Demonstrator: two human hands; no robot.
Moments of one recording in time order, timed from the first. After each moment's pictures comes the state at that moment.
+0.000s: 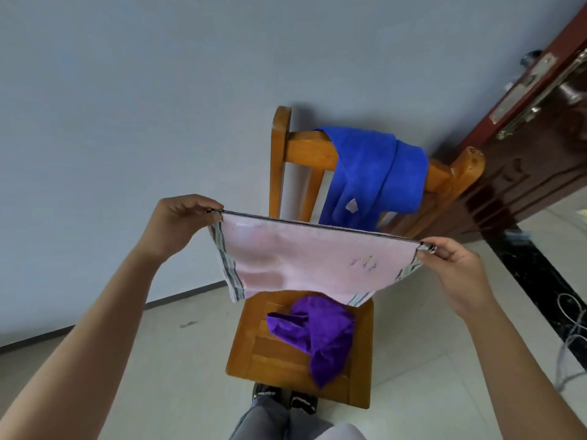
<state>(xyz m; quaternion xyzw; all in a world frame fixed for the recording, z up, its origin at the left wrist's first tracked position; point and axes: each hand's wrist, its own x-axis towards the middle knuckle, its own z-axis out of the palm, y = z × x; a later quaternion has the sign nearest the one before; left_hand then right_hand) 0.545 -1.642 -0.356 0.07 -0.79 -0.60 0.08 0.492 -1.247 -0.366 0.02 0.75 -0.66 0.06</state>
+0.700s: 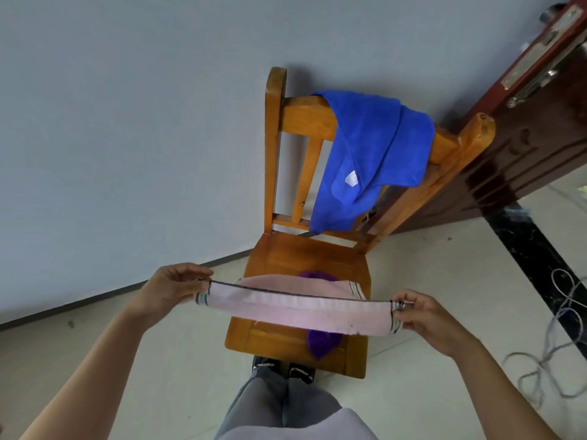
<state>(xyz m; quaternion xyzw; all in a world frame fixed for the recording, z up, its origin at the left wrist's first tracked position) 0.632 -1.639 -0.456 0.26 -0.65 -0.69 -0.15 0.558 -1.221 -0.427 0.13 0.72 -0.56 0.38</state>
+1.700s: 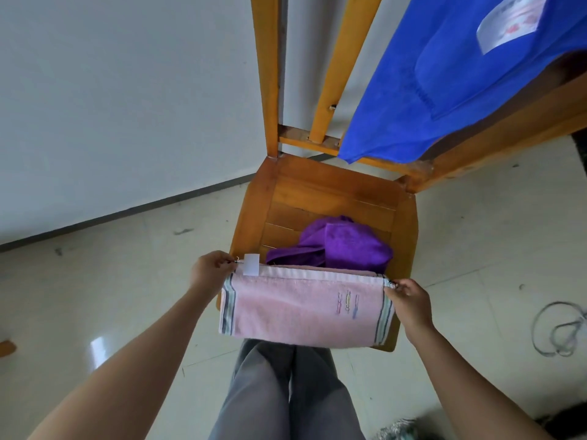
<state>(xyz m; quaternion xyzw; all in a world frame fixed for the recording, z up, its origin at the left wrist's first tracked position) 0.624 -1.581 -0.716 0.42 -0.77 -0.42 -0.22 0.570 -1.247 -0.678 0.31 0.84 -0.33 0.30</state>
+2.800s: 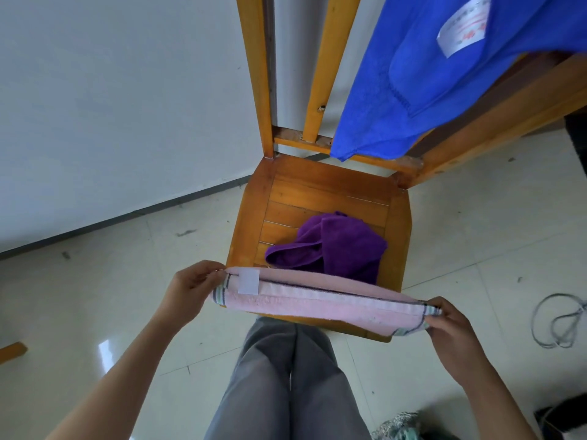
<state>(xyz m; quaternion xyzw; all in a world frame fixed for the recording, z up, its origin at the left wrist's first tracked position) 0.650 -1.585 -0.625 0.29 -0.78 -0.52 -0.17 0.600 -1.190 -0.614 0.26 0.72 -0.54 0.34</state>
